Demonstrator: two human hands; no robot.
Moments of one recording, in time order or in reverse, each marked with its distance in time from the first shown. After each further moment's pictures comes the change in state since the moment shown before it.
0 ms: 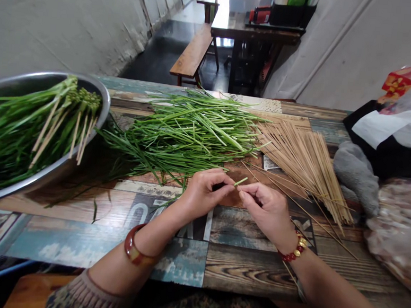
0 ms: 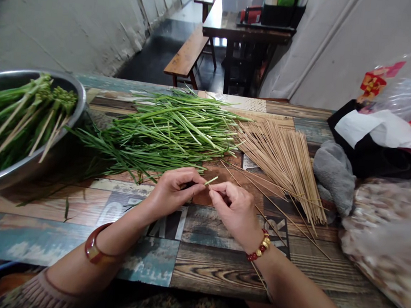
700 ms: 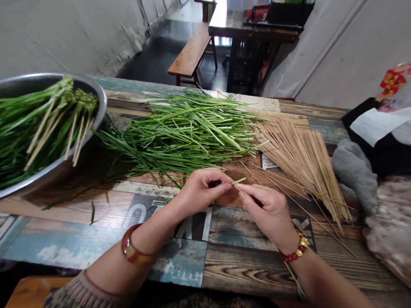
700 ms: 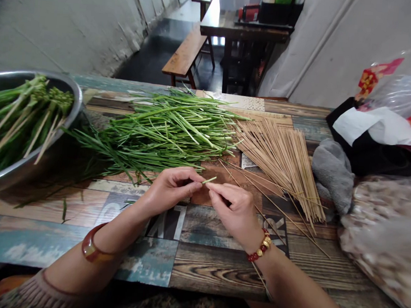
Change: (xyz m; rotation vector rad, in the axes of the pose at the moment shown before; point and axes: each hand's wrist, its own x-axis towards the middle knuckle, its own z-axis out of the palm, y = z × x) left_hand 0.002 -0.001 -0.002 -0.241 -0.035 -0.160; right_hand 0.001 0.000 -0.004 0.082 -0.021 -0.090
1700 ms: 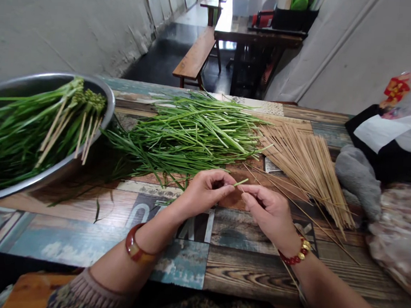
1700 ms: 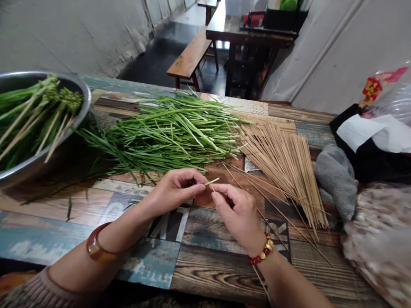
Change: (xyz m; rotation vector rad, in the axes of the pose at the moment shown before) left_hand 0.000 0.003 0.001 -0.094 0.003 -0.113; right_hand -0.002 0.001 0.002 0.068 -0.046 0.188
